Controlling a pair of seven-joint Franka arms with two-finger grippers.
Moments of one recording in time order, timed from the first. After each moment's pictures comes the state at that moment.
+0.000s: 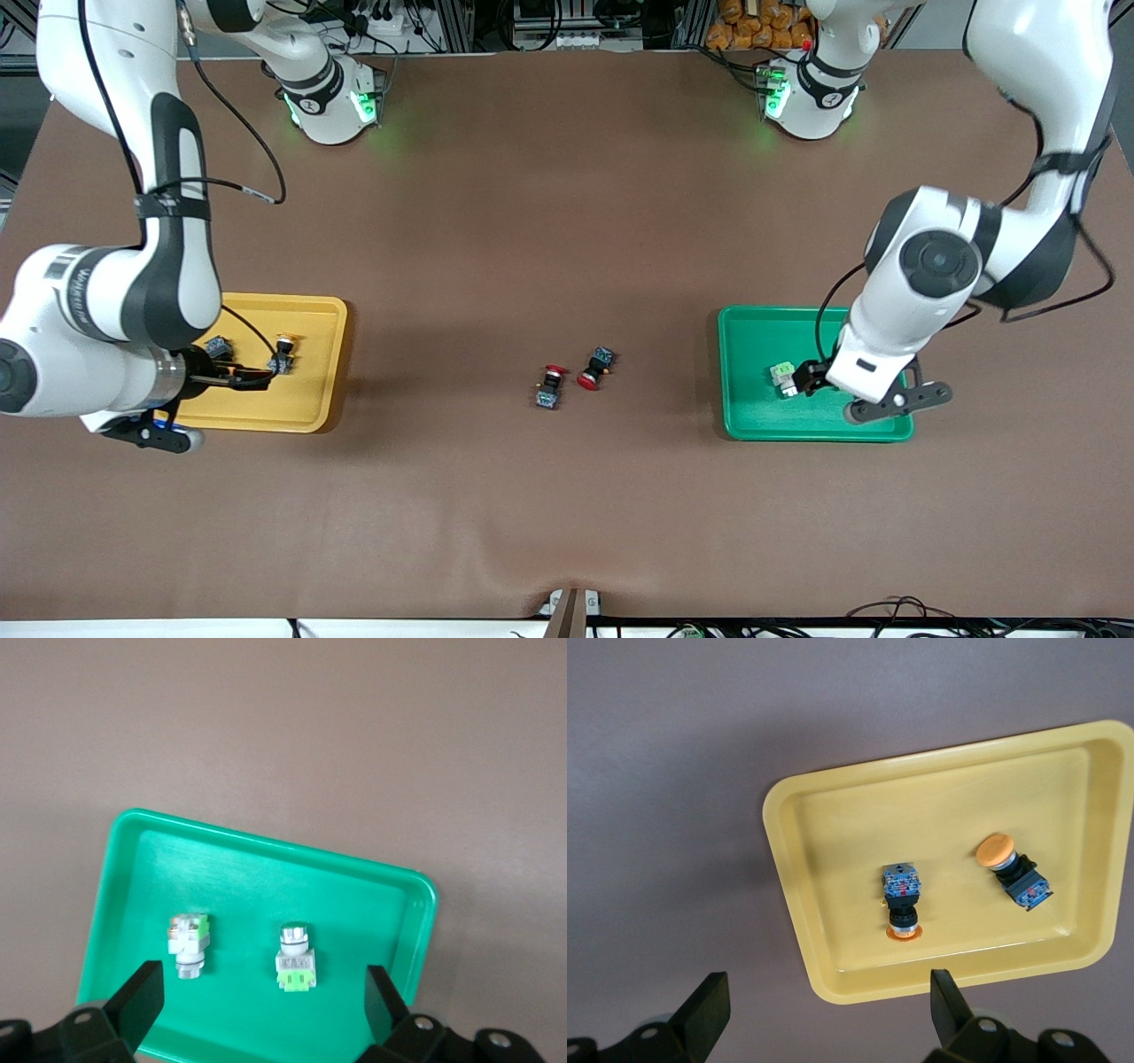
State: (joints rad) left arm 0.24 0.38 -0.56 -1.73 0.41 2.12 -0.67; right arm 0.36 0.60 -0.47 -1.35 0.29 1.63 0.09
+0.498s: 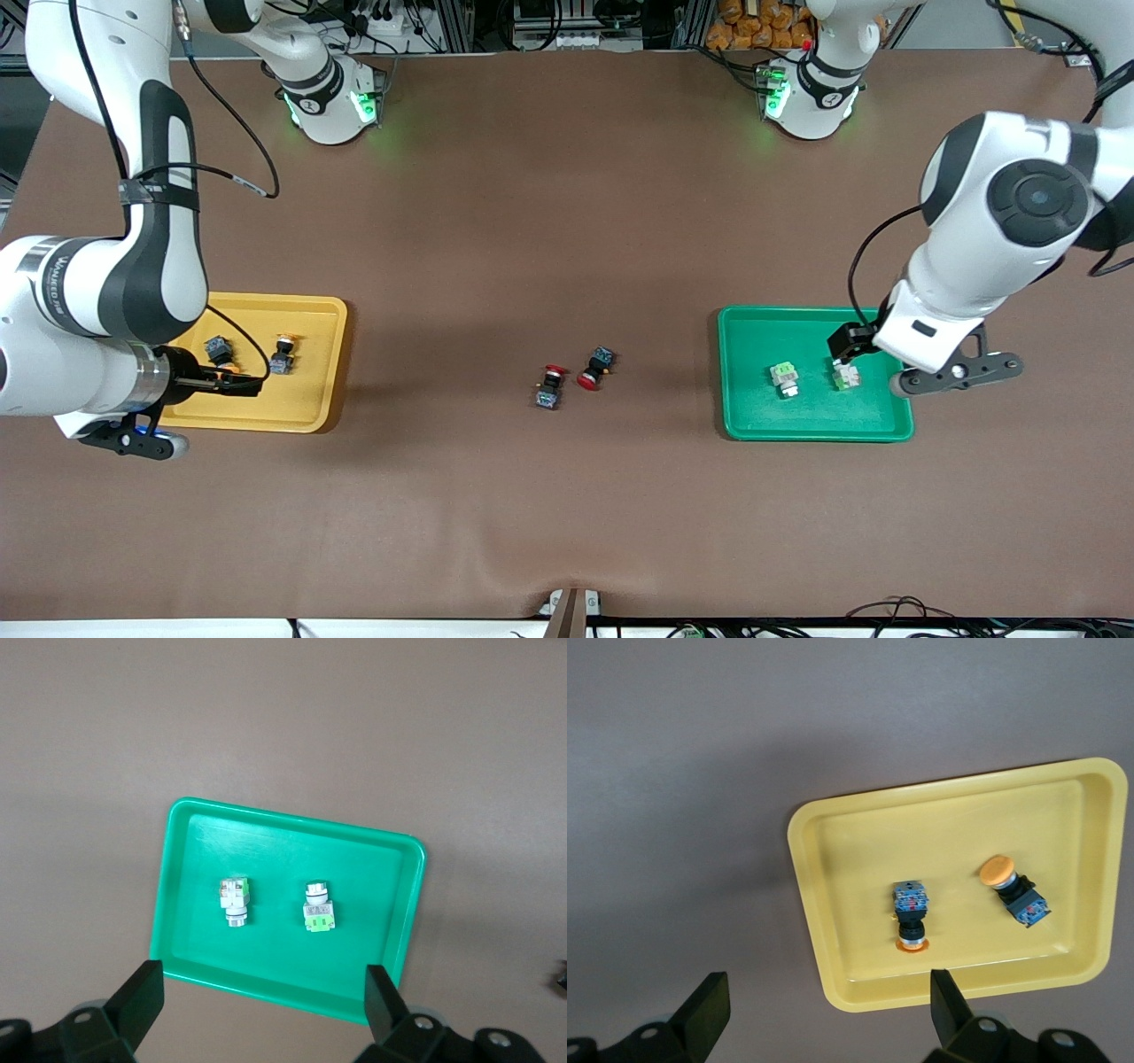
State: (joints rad) left arm 0.24 0.31 -0.57 -1.55 0.32 1.84 -0.52; right arm 0.31 0.60 -0.41 -1.28 0.28 1.63 0.09
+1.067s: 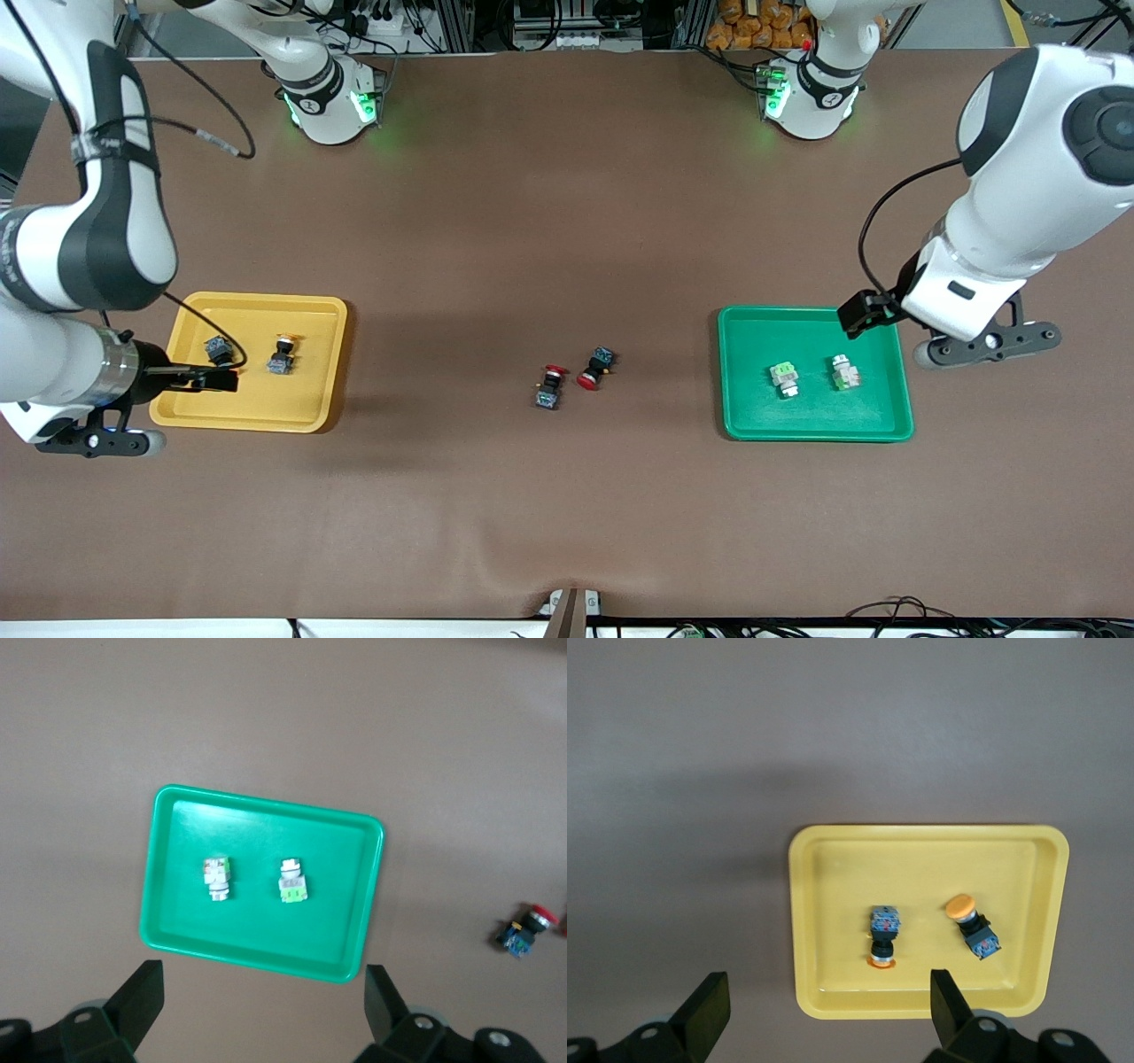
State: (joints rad) left arm 0.24 0.25 -0.56 -1.48 0.20 1.74 -0.45; right arm 0.03 0.53 0.04 -1.21 -0.03 1.62 0.09
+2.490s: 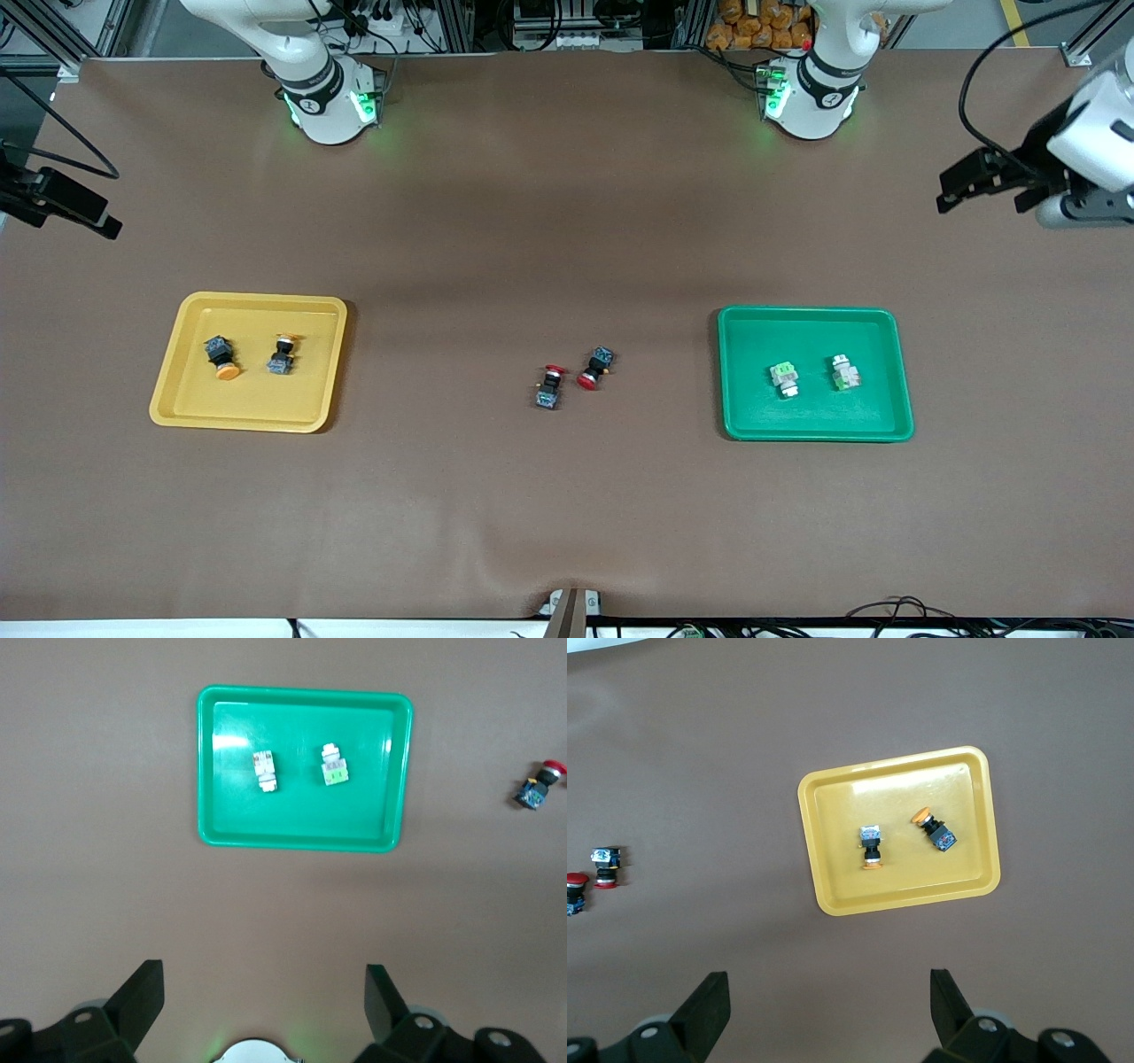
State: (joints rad) left arm -0.08 -0.11 -0.01 -1.68 -0.03 1.52 -0.10; right arm 0.02 0.01 -0.05 -1.45 0.06 1.47 0.17
